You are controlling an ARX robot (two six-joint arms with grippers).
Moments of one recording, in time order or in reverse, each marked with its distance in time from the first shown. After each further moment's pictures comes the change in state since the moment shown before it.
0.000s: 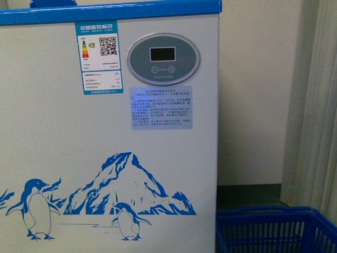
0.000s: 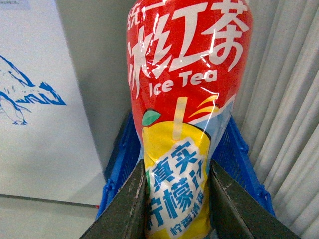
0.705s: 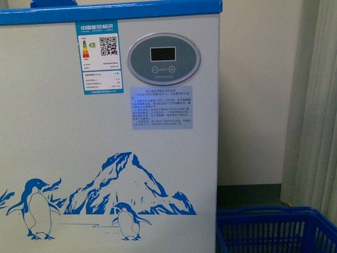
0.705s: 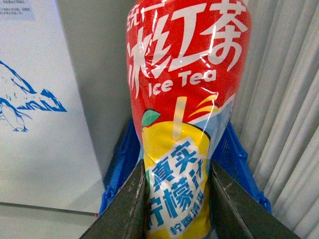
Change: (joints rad) left arm 0.000 0.000 0.000 0.000 0.000 0.000; right arm 0.001 -0.050 -0.019 0.003 -0.002 -0.002
